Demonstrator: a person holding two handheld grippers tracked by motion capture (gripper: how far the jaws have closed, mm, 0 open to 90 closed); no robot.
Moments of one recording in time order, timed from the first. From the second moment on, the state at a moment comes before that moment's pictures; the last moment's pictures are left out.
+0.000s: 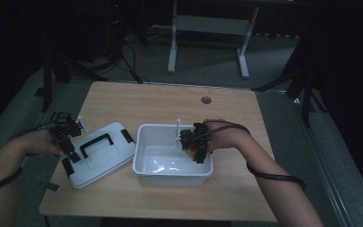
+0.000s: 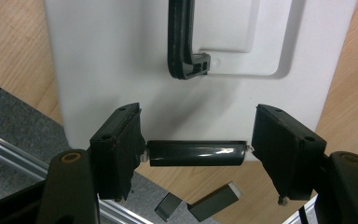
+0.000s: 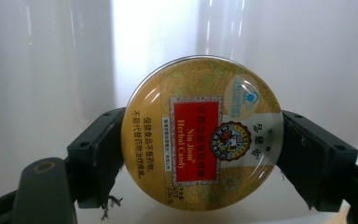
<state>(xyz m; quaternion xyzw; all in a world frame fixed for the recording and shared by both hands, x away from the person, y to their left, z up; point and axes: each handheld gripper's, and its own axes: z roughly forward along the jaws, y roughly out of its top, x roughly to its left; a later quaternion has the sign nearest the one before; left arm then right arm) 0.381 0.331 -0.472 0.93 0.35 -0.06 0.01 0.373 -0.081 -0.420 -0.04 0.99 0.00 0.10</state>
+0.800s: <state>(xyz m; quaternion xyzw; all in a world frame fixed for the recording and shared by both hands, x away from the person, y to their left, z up) 0.382 0.331 -0.473 0.94 0.35 -0.06 0.01 0.374 -0.073 -0.469 -0.02 1.00 -0.05 0.05</state>
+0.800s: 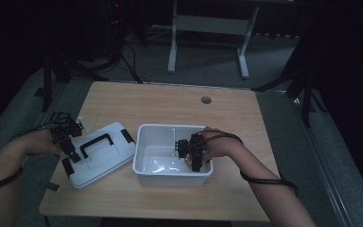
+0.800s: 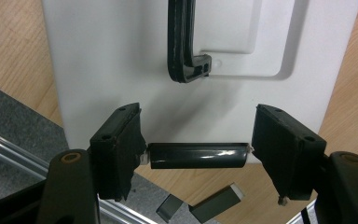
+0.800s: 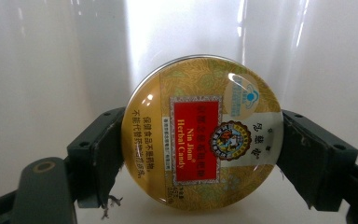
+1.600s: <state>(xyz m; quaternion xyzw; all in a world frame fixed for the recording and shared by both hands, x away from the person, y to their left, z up) 0.382 0.331 -0.478 0.93 0.35 -0.06 0.01 0.378 -0.067 -0.487 -0.02 1.00 -0.07 0.05</state>
